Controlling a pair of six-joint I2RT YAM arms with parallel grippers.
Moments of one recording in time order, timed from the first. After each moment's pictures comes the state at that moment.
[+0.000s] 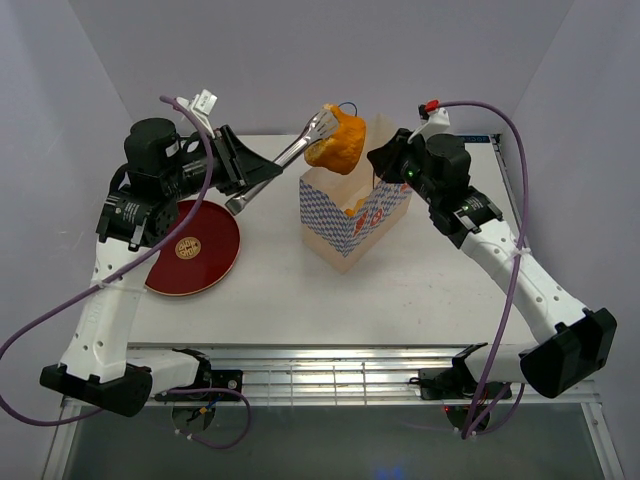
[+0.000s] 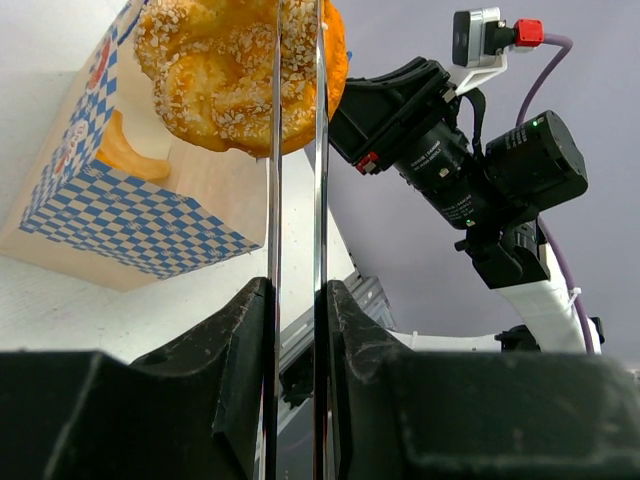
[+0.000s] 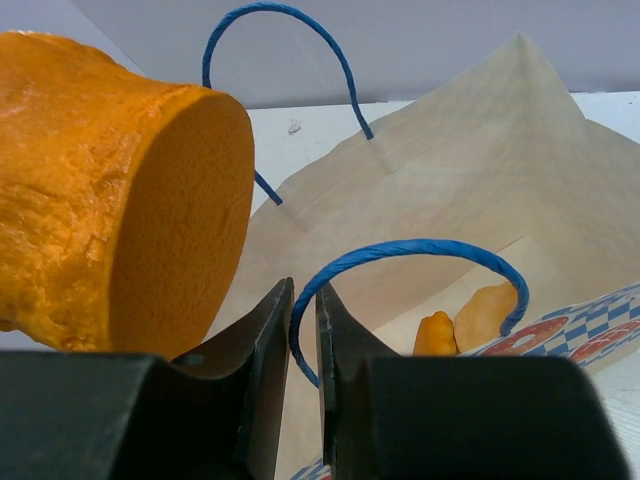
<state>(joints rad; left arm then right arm) -0.31 1.21 1.67 -0.68 0.57 -0.70 0.52 1.30 1.30 -0.13 0.01 0.46</state>
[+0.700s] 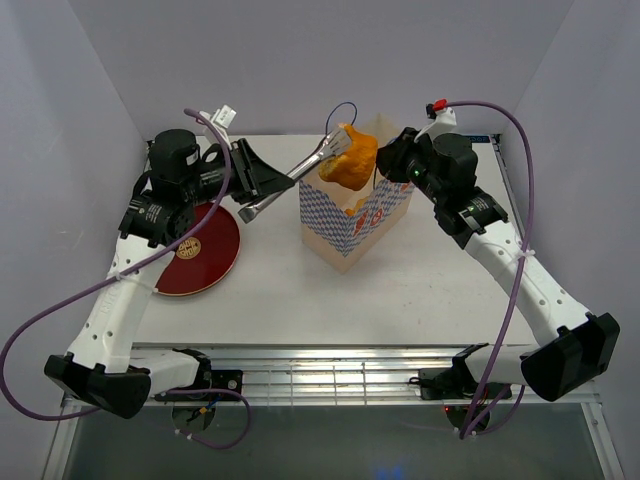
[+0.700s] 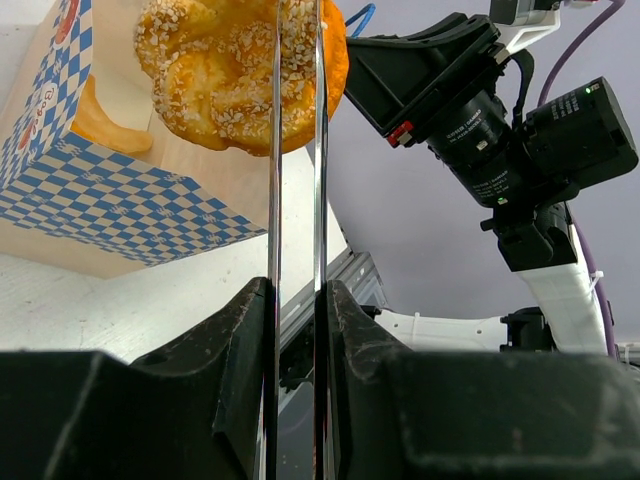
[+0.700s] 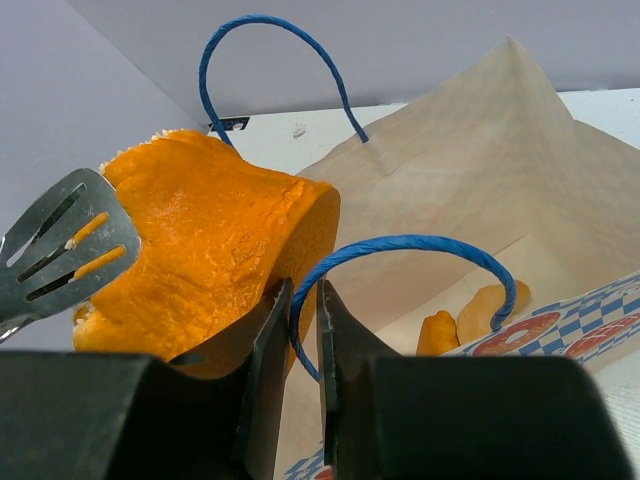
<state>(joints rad) -0.34 1.20 1.48 -0.53 0.63 -0.73 0.49 1.28 1.29 -0.13 -0.02 0.49</state>
